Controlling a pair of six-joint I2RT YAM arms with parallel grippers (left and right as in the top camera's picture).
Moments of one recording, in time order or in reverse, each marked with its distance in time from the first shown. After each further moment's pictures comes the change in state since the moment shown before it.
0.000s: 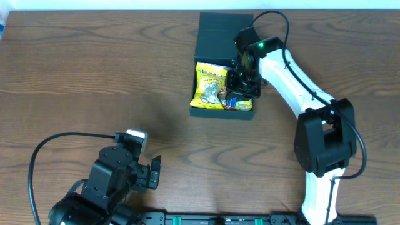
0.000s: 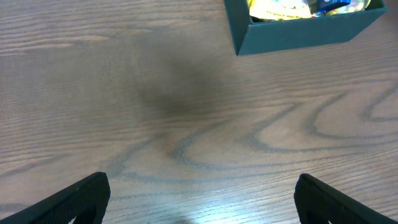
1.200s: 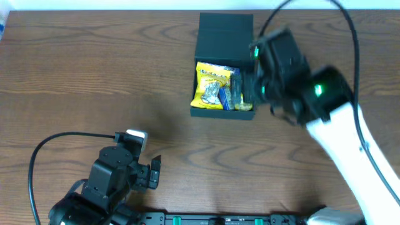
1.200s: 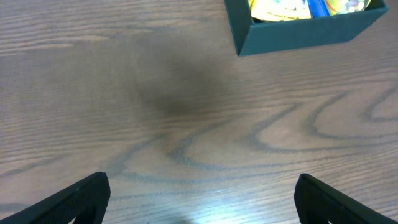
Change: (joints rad) left arm 0.000 0.000 0.000 0.000 0.000 0.000; right arm 0.205 -0.674 -0.132 -0.068 0.442 -0.040
